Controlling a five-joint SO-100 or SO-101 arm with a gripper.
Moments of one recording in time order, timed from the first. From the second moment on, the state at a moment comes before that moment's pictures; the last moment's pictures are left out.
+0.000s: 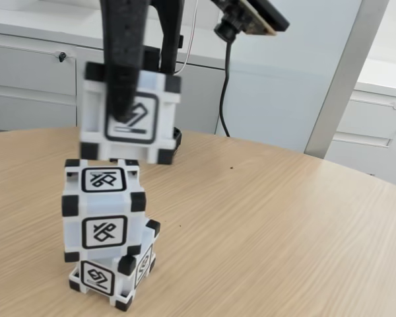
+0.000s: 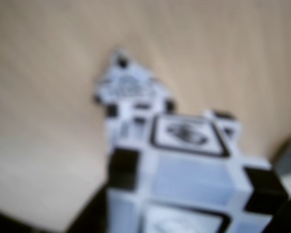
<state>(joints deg) 28.5 102.6 77.4 98.4 -14.7</state>
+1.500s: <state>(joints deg) 33.4 102.5 81.8 98.4 -16.9</state>
